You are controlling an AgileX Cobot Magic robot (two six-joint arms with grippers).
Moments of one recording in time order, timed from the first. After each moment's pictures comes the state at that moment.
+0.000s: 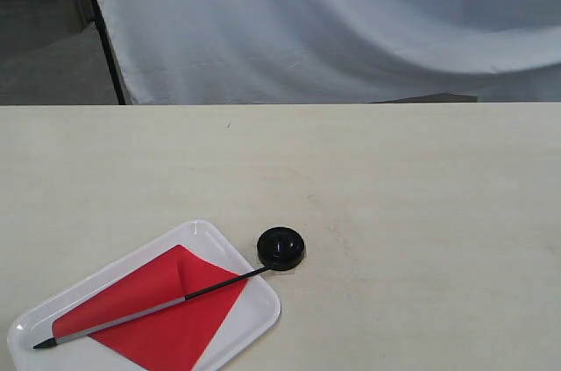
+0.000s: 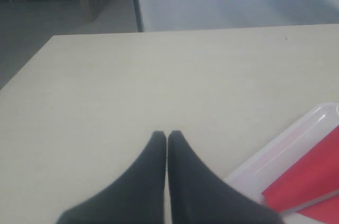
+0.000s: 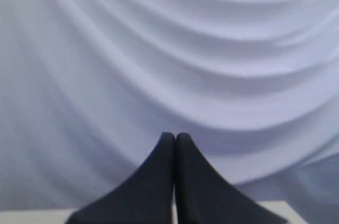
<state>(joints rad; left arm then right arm) -0.05 0.00 0.00 0.25 0.37 -0.21 -0.14 0.18 -0.25 0.07 -0.08 -0.10</state>
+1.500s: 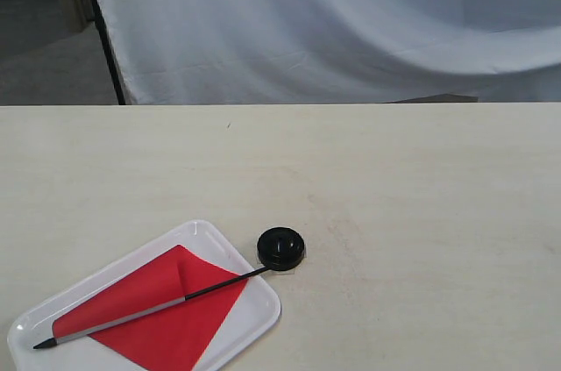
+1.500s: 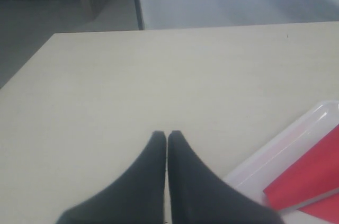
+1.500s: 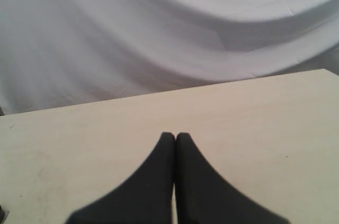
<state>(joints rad) -0.05 0.00 0.00 0.25 0.37 -0.21 -0.10 0.00 0.00 0.11 0.16 0.04</state>
